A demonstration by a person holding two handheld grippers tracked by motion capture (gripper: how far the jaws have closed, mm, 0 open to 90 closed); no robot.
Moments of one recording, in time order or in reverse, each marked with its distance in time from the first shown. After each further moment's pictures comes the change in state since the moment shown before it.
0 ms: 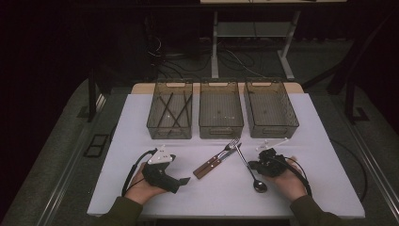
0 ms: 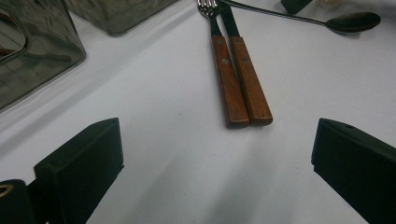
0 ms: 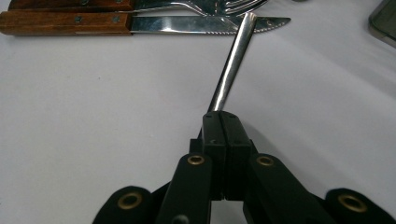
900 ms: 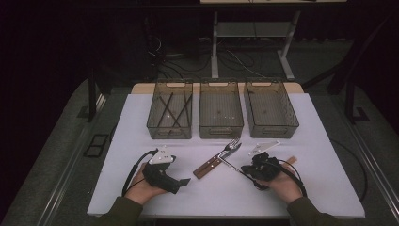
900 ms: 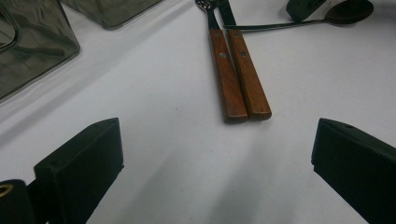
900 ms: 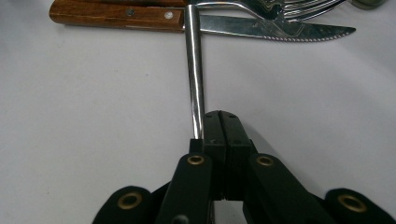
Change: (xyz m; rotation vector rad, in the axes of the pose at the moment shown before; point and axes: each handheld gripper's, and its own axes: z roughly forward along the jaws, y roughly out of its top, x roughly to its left) left arm 0.000 -0.001 0.001 0.017 -0.010 0.000; right arm 0.018 0.004 0.005 0.018 0.077 -0.073
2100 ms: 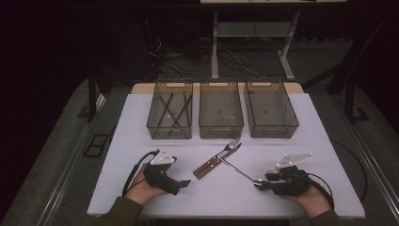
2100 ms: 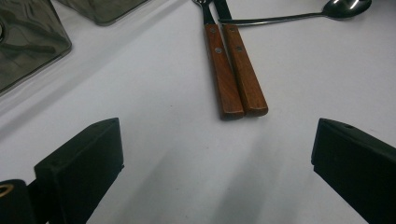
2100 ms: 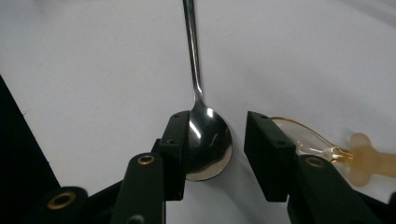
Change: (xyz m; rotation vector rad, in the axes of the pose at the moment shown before) left arm -0.001 0.000 0.002 0.015 -0.010 0.014; right arm -0.008 -0.053 -0.055 -0.033 0.015 0.057
